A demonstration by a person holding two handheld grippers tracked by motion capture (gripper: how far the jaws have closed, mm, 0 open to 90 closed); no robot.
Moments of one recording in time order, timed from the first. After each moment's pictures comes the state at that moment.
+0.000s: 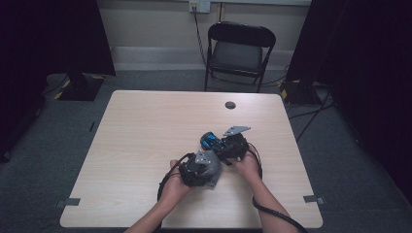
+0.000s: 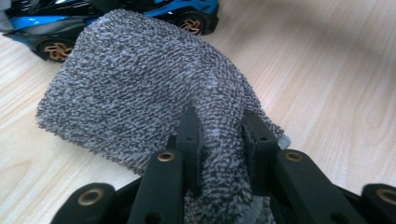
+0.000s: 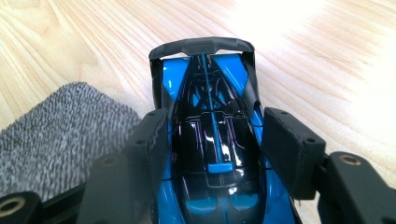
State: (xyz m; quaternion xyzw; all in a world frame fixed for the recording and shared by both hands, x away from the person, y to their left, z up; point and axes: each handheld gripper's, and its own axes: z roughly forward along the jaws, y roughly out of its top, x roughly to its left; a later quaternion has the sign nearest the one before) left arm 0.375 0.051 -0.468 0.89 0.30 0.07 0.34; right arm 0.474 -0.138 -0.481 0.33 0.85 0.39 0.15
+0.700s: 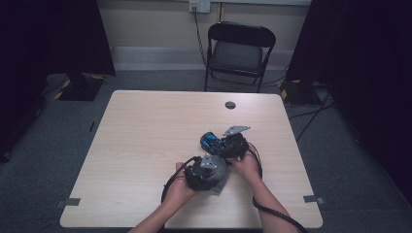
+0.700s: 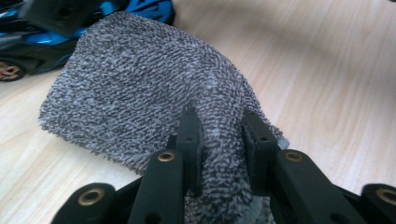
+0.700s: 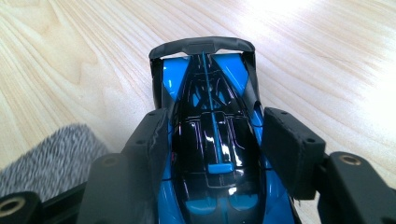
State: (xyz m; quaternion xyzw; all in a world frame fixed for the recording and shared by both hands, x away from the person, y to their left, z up) left arm 0.364 0.035 -0.467 0.90 0.26 0.05 0.35; right arm 0.475 -0.138 -0.480 0.33 0.85 0.39 0.15
